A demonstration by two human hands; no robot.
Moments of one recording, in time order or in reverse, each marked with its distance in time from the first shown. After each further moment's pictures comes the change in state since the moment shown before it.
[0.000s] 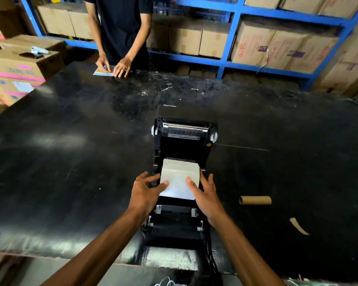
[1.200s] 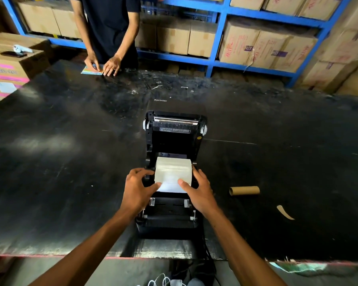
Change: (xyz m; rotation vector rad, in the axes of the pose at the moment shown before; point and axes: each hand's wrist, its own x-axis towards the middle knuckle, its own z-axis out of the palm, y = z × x) left_hand 0.000 -0.019 -0.009 0.459 0.010 0.243; right_hand -0.008 0.015 -0.001 -0.081 0.089 -0.099
